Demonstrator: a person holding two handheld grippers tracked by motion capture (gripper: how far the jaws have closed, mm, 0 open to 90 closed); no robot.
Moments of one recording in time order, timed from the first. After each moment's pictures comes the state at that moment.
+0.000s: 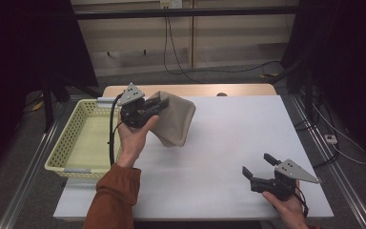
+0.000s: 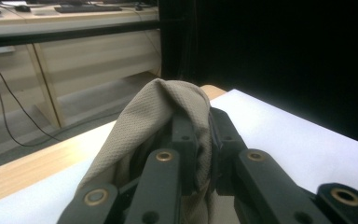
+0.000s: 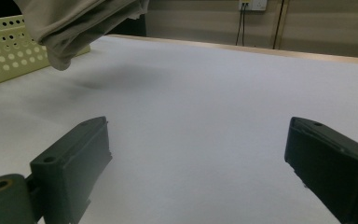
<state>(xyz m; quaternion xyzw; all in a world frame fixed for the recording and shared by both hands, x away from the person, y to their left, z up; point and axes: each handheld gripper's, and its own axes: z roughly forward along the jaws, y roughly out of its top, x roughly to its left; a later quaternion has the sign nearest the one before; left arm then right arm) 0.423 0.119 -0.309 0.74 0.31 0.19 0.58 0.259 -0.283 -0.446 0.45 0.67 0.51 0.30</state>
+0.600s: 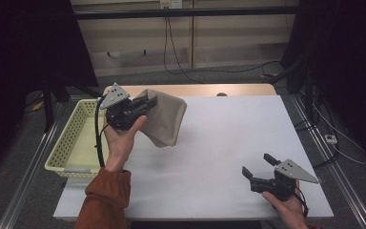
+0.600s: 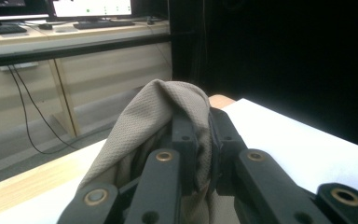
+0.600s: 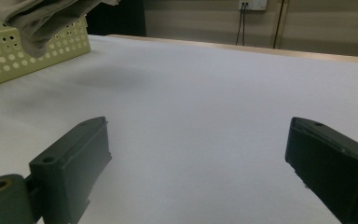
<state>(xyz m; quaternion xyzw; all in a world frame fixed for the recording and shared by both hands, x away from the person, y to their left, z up) 0.406 0.146 -0.292 0.72 0.30 0.22 0.59 0.259 -0.282 -0.446 0.45 0.66 0.51 0.29</state>
